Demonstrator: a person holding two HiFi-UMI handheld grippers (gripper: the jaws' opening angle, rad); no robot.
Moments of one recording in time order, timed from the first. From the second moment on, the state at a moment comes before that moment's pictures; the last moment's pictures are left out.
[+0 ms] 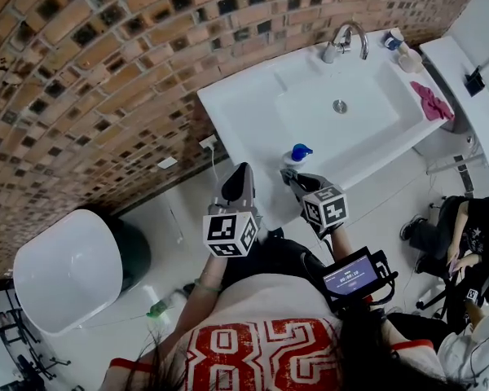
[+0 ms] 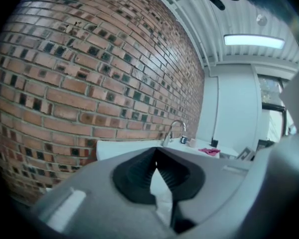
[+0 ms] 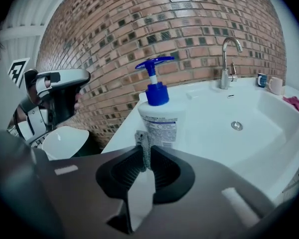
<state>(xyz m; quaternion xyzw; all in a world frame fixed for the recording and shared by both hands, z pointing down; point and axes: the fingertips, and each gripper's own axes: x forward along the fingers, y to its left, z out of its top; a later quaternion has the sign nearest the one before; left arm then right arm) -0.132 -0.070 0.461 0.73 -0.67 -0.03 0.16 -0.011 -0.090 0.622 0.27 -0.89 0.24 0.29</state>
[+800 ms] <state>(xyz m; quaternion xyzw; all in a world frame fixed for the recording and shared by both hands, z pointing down) -0.143 -0.070 0.462 0.72 -0.68 -0.03 0.16 0.036 -0.114 0.637 0.31 -0.85 0.26 0.34</state>
